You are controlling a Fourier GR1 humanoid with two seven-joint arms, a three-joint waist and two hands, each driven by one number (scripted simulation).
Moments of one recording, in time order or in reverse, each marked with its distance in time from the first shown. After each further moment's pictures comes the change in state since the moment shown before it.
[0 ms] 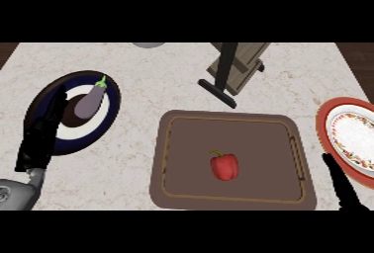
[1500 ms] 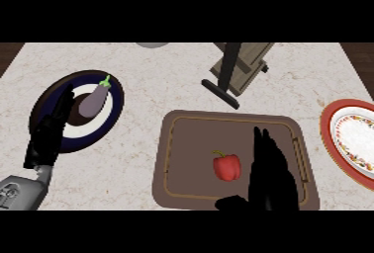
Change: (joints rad) left arm -0.019 -0.050 0.016 0.019 -0.049 -0.029 0.015; right arm -0.416 0.472 0.132 0.233 0.346 0.546 0.437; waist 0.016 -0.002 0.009
